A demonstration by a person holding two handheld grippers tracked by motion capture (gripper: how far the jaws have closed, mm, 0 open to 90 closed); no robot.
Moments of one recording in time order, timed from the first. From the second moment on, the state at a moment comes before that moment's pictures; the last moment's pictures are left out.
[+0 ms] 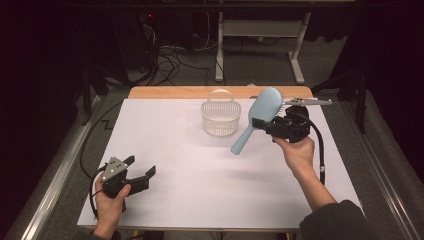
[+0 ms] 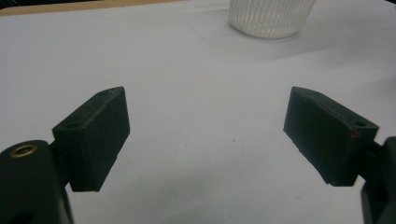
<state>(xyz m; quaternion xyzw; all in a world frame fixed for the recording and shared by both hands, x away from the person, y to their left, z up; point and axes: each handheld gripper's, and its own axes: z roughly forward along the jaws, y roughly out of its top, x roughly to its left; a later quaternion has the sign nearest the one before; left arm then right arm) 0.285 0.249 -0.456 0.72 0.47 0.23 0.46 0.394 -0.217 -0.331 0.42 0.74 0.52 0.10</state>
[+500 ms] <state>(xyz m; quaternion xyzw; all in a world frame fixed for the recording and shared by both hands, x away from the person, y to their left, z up) 0.286 0.247 -0.458 0.72 0.46 0.23 0.46 0.417 -0.206 -0.319 0.43 0.74 0.51 0.10</state>
